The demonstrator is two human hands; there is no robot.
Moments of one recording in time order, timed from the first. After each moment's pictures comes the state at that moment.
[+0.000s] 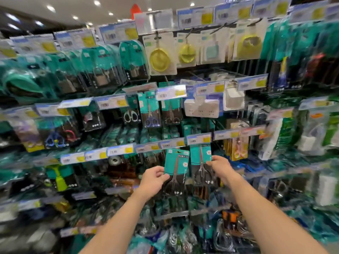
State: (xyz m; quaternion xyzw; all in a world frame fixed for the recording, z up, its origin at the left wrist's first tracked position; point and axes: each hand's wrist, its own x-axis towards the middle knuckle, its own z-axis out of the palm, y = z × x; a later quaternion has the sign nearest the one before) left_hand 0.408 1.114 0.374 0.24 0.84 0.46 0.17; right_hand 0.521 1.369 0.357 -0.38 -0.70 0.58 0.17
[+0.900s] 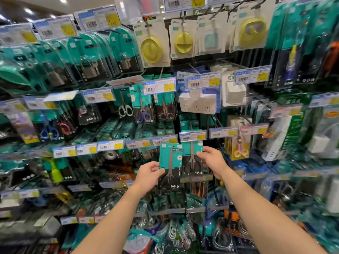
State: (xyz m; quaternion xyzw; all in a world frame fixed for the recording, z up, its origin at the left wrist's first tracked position) left_hand 0.407 1.143 0.359 0.20 0.82 0.52 0.16; right_hand 0.503 1.392 0.355 -0.24 -0.69 0.66 0.17
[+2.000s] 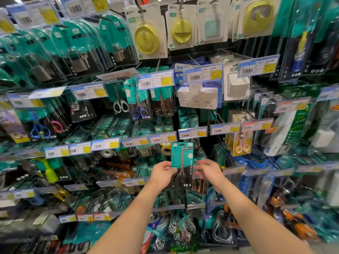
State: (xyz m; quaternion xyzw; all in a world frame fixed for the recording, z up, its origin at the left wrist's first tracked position) left_hand 0.408 1.195 0.325 0.17 0.82 0.51 0.20; right_hand 0.512 1.374 0.309 -0.32 -0.67 0.66 0.10
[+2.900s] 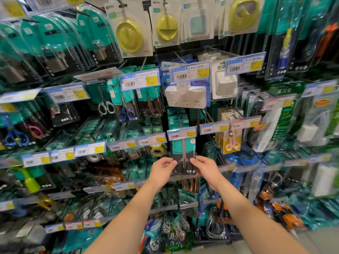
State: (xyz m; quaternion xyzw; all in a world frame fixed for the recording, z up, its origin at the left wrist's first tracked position) left_hand 0.408 1.227 0.328 0.19 0.79 0.53 0.23; right_hand 0.523 1.384 0.314 -0.24 -0.66 0.69 0.17
